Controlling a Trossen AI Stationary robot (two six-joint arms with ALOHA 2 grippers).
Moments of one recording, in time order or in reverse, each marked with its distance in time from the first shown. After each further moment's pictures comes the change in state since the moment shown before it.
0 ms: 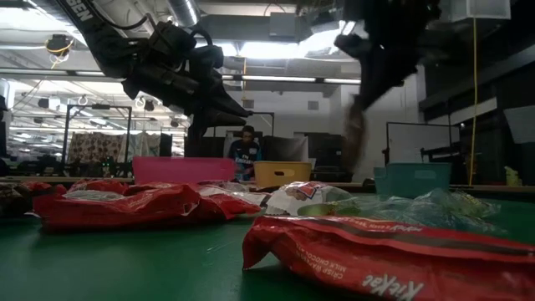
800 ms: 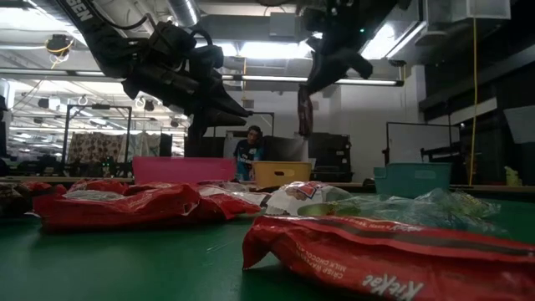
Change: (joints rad) left arm 0.000 0.000 0.000 0.000 0.000 0.000; right arm -0.346 0.020 0.062 0.314 -0.074 -0.223
